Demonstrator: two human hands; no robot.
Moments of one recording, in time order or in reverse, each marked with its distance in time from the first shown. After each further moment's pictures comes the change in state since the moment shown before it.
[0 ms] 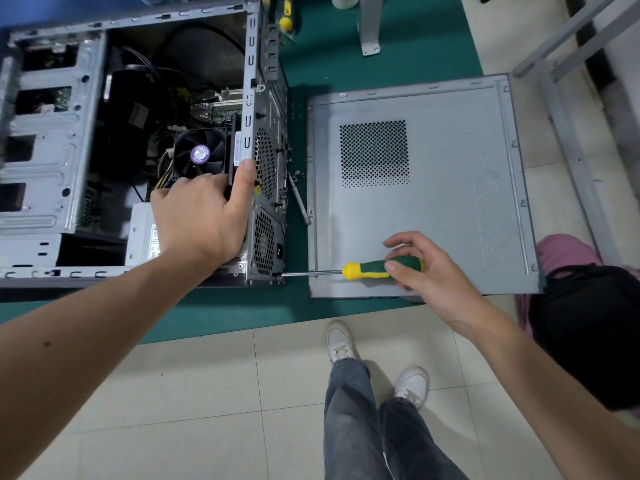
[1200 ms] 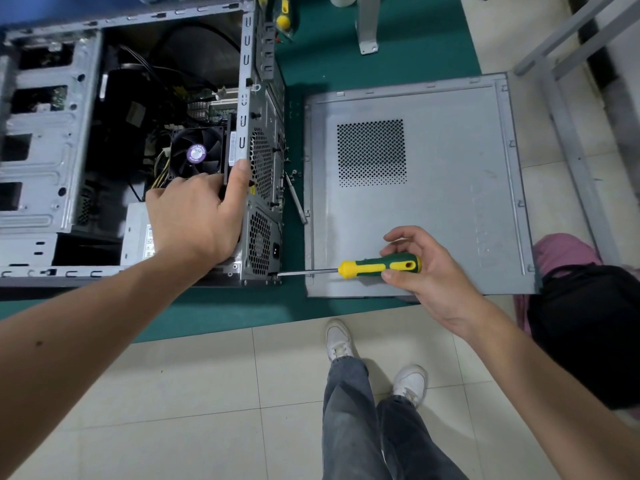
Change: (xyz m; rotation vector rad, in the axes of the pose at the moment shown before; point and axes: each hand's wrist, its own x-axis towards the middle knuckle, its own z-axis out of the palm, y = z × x) left_hand 0.000 0.001 -0.002 0.001 -0.002 0.003; right_hand 0.001 -0.002 -0.001 0.129 -0.033 -0.026
